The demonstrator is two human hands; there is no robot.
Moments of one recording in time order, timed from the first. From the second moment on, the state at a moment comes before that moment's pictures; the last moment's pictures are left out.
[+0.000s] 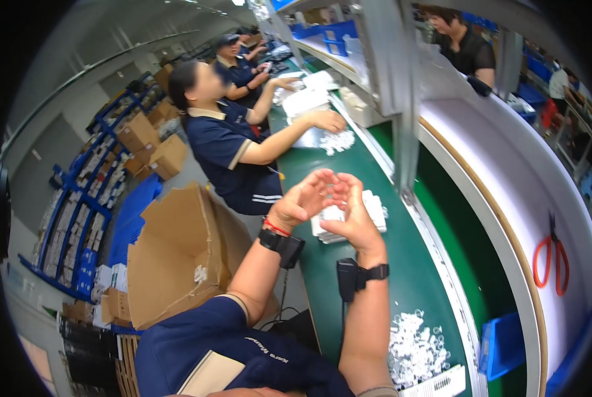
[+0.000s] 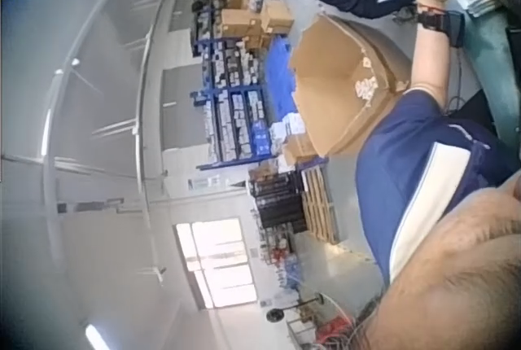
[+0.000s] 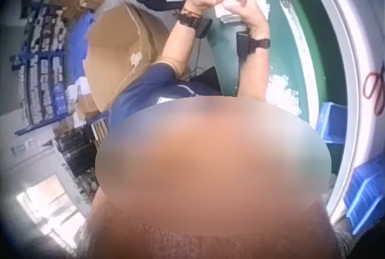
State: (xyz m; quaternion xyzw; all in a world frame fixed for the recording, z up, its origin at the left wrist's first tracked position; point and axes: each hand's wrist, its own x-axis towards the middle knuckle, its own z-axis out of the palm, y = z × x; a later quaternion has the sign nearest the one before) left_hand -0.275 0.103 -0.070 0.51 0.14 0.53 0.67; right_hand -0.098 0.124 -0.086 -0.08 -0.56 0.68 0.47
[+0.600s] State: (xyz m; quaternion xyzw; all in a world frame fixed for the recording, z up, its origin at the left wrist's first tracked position) left_hand -0.267 0.104 -0.082 0.50 0.12 0.51 0.69; right_hand -0.088 0.118 -0.087 -0.07 -0.53 0.70 0.47
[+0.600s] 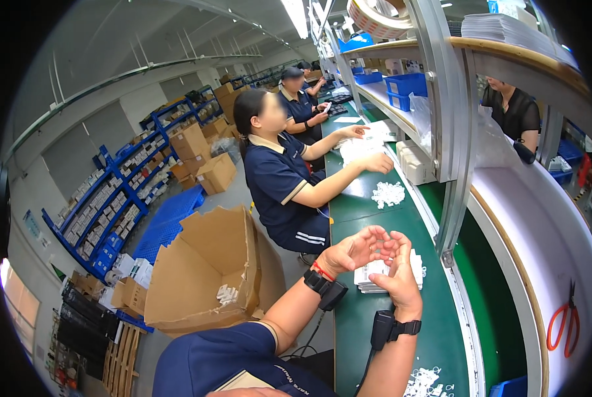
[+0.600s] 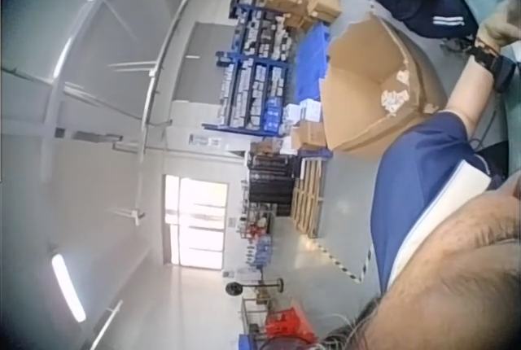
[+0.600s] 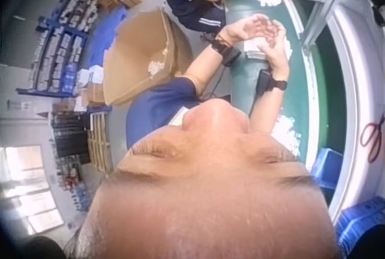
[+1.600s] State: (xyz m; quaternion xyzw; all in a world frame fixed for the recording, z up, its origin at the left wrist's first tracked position) left_hand -0.309 0.080 -0.044 0.64 0.46 0.35 0.51; right_hand -0.069 0.089 -0.030 -0.24 -0.48 0.59 0.61
